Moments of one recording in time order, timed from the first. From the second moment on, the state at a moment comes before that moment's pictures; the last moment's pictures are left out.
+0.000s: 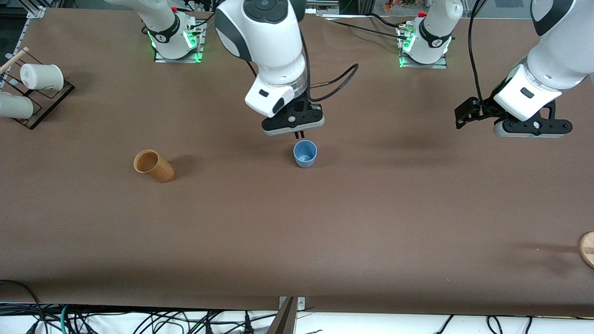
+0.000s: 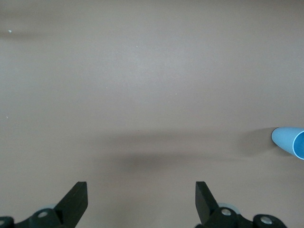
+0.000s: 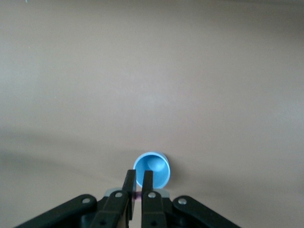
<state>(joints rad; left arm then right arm) -0.04 0.01 -0.11 -1.70 -0.02 1.69 -0.16 0.85 0.58 -0.11 -1.10 0.02 1.92 0.62</state>
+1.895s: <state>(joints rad) -0.04 0.01 -0.12 -1.70 -0.02 1.69 -0.15 0.58 0.42 -0.15 -1.25 0.06 1.75 0.25</state>
